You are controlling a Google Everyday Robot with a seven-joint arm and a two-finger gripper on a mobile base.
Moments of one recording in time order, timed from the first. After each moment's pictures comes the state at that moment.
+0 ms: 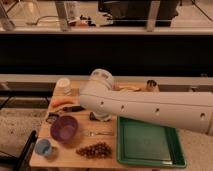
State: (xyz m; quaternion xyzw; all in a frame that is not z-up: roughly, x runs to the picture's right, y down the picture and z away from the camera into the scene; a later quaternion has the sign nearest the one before) arm -0.007 0.120 0.649 -0.23 0.00 -0.16 0.96
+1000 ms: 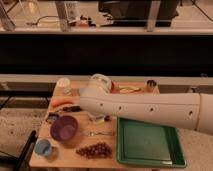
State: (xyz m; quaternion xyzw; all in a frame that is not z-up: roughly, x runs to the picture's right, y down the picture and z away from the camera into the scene) arm -0.045 0.120 0.687 -0.22 -0.08 -0.13 0.96
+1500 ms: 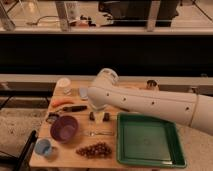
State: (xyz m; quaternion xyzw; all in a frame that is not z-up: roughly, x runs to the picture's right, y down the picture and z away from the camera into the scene) arm -0.058 0.092 0.723 -0.20 -0.13 -0.12 0.96
